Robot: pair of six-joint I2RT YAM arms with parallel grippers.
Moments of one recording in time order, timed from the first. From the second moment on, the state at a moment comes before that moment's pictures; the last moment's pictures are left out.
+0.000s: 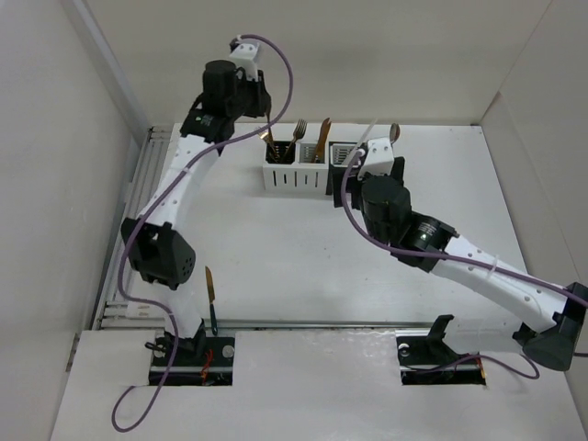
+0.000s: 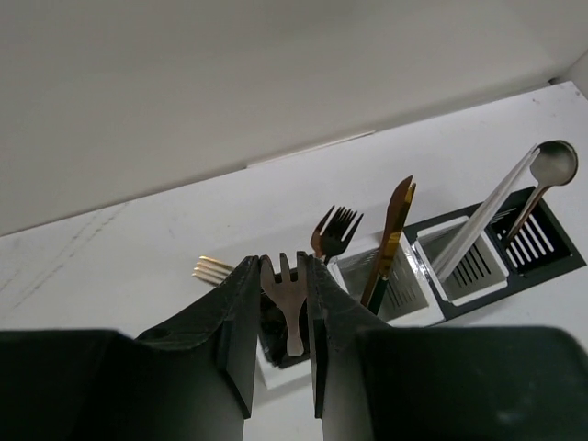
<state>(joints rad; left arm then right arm) -0.29 1.77 1.95 -0.40 0.14 -0.10 0.94 1.17 1.18 -0.21 0.83 0.09</state>
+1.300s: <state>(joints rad) 0.10 1.21 1.64 -0.52 -0.57 -0.22 1.17 2.00 1.99 -0.49 0.55 0.28</state>
